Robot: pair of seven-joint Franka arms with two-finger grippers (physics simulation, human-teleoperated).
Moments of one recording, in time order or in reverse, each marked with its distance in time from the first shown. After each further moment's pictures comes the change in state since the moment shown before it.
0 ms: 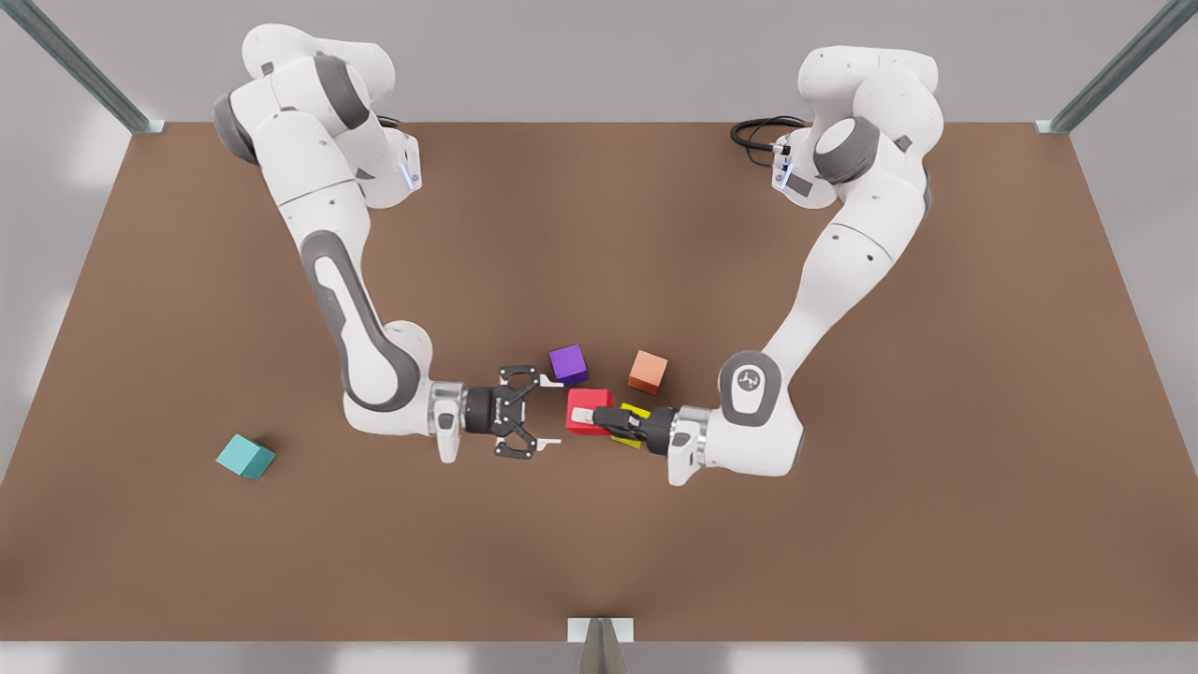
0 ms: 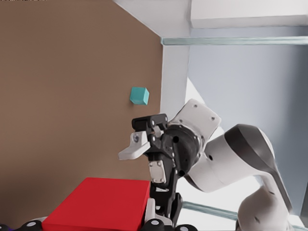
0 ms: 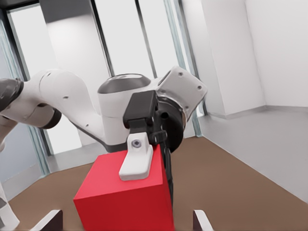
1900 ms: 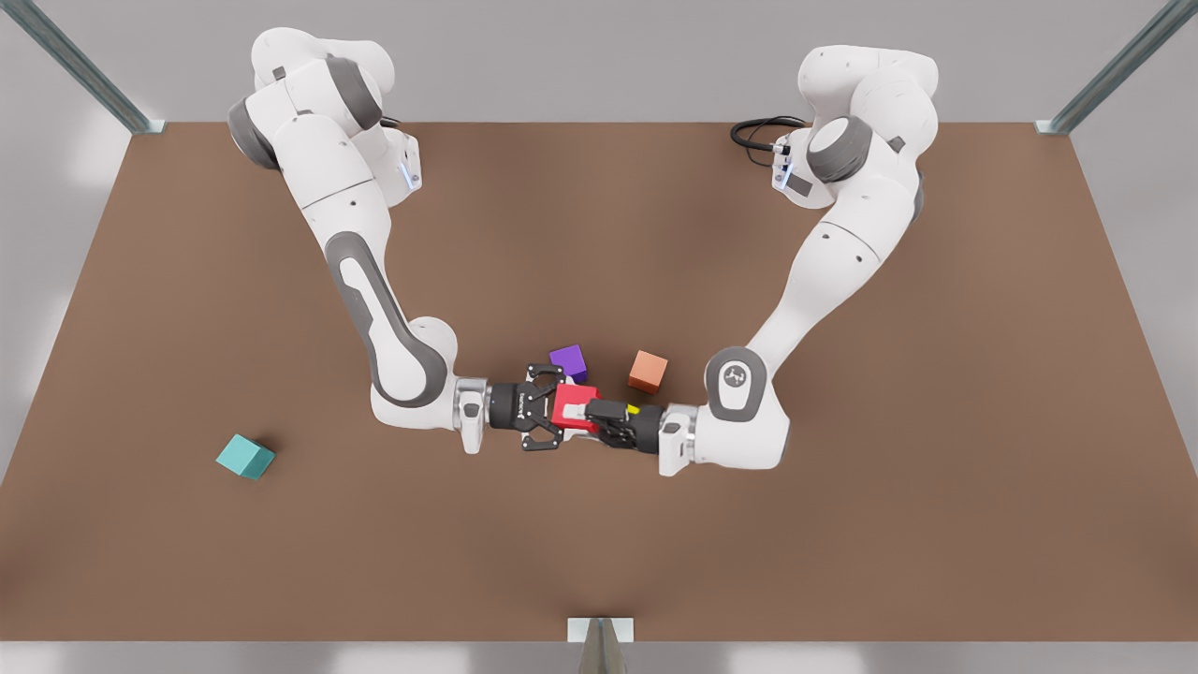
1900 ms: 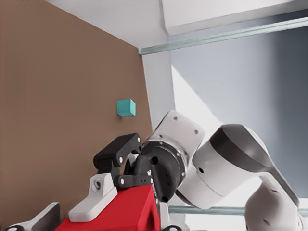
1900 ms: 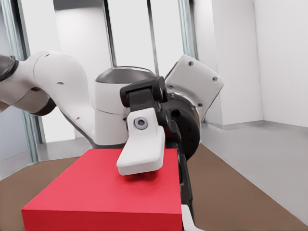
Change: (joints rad) left arm -0.029 0.008 0.001 -0.001 -0.063 0.070 0.211; right arm 0.057 0.024 0.000 0.021 0.052 0.055 -0.142
